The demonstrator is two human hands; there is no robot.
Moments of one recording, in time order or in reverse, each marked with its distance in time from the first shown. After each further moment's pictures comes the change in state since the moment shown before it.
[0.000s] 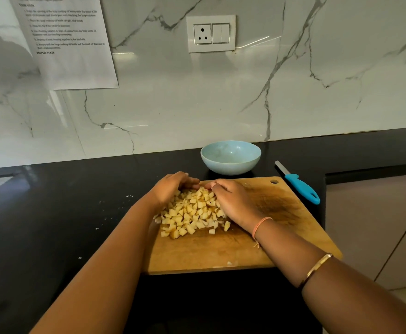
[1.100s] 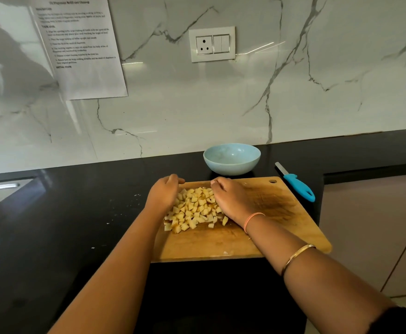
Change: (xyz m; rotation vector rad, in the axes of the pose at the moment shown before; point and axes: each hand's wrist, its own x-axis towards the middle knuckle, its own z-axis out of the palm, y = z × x) left_hand -0.027 0.000 0.010 0.146 0.418 -0.033; right_hand -0.003 -0.002 0.003 -0.094 0.068 -0.023
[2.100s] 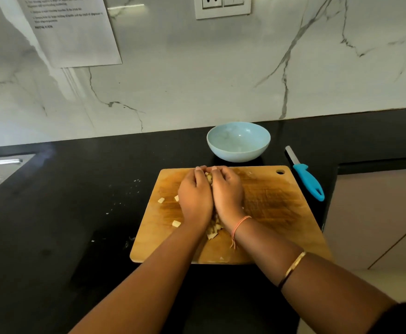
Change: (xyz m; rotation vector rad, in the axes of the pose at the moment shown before) left_hand -0.036 0.050 0.065 -0.373 0.339 -0.121; right_hand 0.000 -0.029 0.013 0.553 0.212 0.270
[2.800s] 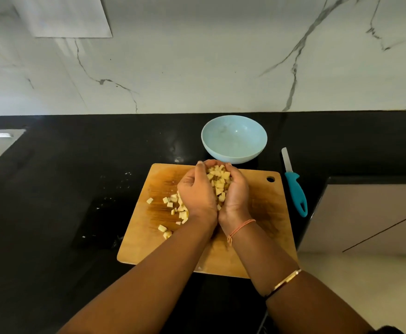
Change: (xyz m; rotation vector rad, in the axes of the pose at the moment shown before) left_hand -0.005 0.057 0.040 -0.413 0.185 -0.376; right_hand 0.030 -0.033 -0.027 0.591 -0.013 0.602
